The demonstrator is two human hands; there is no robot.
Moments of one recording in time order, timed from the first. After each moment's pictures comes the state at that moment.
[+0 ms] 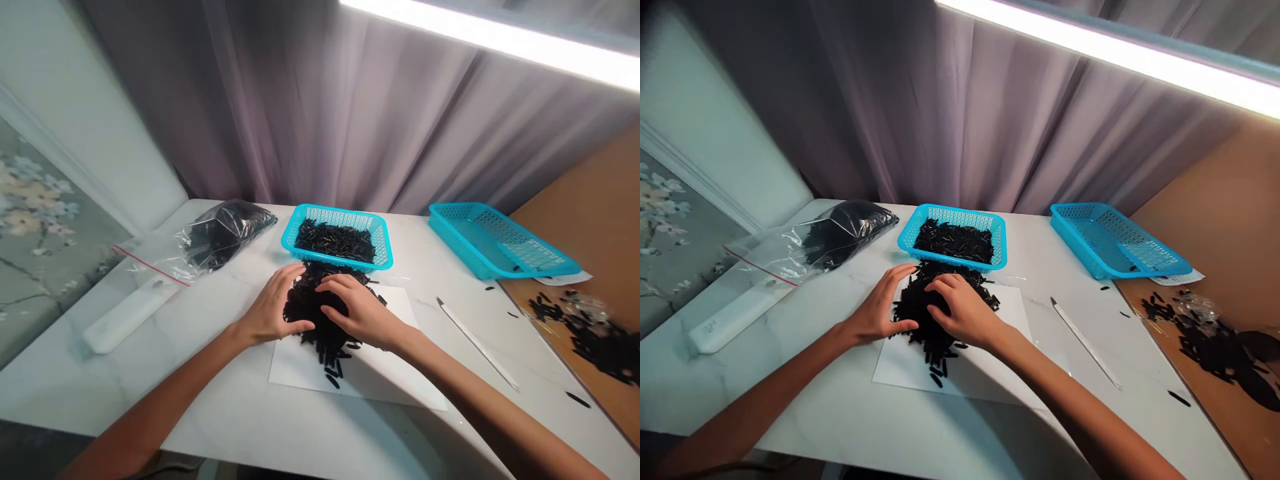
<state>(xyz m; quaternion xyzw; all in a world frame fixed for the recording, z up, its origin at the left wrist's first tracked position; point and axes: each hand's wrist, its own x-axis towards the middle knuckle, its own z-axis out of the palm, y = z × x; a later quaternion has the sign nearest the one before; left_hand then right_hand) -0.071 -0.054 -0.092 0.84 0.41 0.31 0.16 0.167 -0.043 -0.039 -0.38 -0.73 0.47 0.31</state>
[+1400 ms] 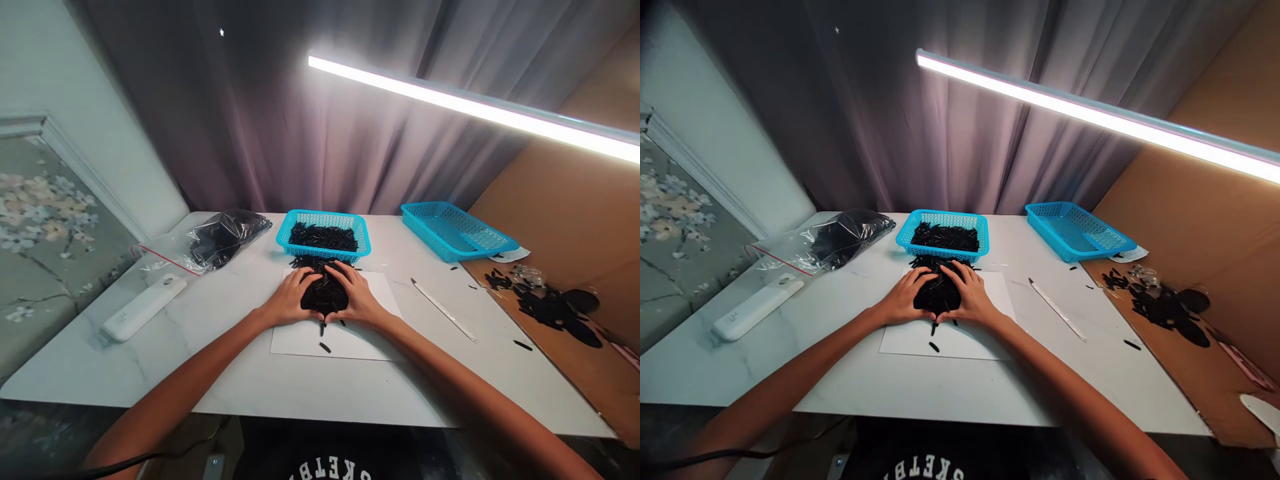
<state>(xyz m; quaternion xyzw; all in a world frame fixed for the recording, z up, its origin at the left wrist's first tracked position) -0.035 -0.051 -0.112 0.87 0.40 0.22 0.17 0.208 -0.051 -0.119 -0.44 -0.86 0.13 0.24</state>
